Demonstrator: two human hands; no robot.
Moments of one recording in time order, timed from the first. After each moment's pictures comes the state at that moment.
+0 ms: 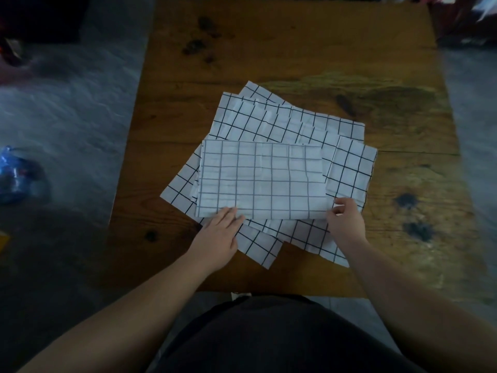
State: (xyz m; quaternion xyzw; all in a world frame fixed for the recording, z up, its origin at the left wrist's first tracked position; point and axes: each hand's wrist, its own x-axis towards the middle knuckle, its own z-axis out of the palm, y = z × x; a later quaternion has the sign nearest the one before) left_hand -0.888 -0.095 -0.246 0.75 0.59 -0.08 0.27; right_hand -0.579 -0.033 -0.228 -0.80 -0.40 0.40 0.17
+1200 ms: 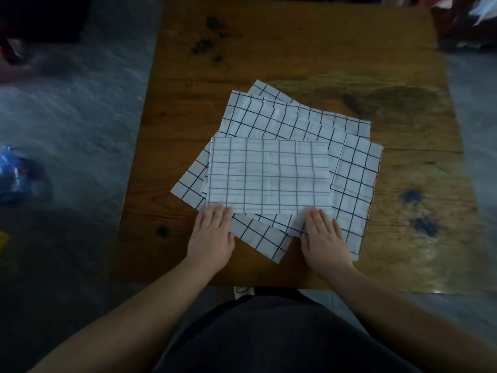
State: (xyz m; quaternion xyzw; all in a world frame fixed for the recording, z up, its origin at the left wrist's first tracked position) left_hand -0.913 -0.117 -0.246 0.71 0.66 -0.10 0.20; right_hand -0.624 -0.103 -0.247 -0.63 -0.74 0.20 -0.15
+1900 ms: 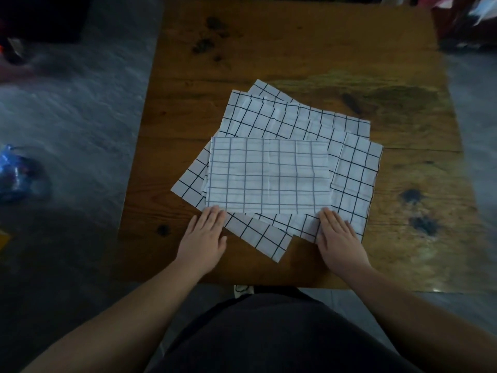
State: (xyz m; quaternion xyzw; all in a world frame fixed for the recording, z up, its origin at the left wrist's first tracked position) left_hand -0.937 -0.125 -0.256 0.72 0.65 -0.12 0.22; right_hand -0.586 -0.099 -0.246 -0.64 -0.72 0.24 -0.12
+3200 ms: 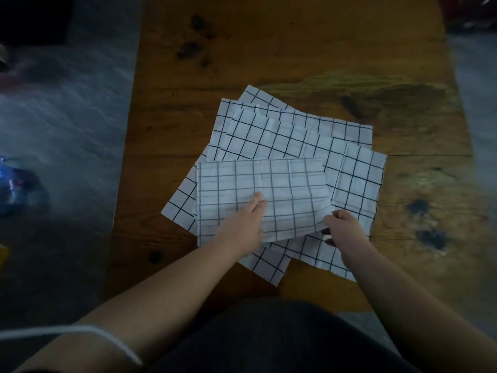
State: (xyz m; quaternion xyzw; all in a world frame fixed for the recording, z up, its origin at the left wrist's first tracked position) left_hand -0.853 -0.015 -0.214 0.72 0.58 -0.08 0.37; right_hand -0.617 -0.014 -0.208 -0.80 -0.27 0.52 0.17
